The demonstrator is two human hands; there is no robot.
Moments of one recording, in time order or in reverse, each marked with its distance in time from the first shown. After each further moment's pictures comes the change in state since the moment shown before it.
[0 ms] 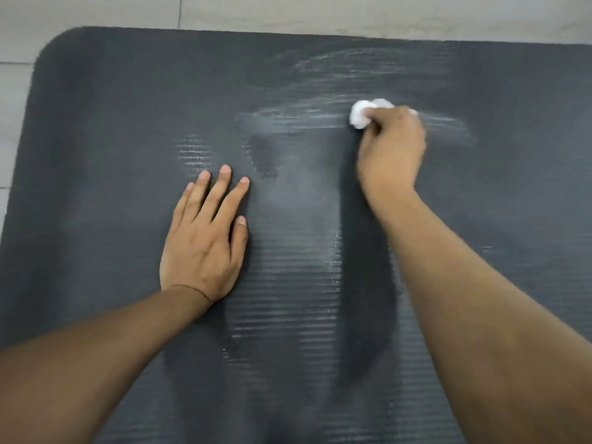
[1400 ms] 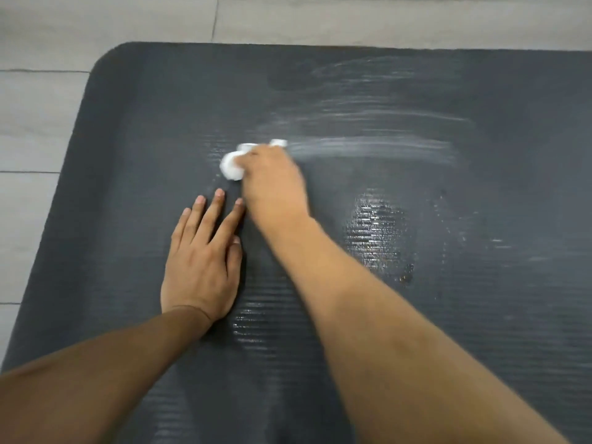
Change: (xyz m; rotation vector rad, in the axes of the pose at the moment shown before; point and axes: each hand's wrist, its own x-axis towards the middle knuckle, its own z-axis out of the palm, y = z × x) left_hand -0.058 0.002 -0.005 0.051 0.010 -0.106; right_hand -0.089 -0.107 0.033 0.054 -0.442 -0.447
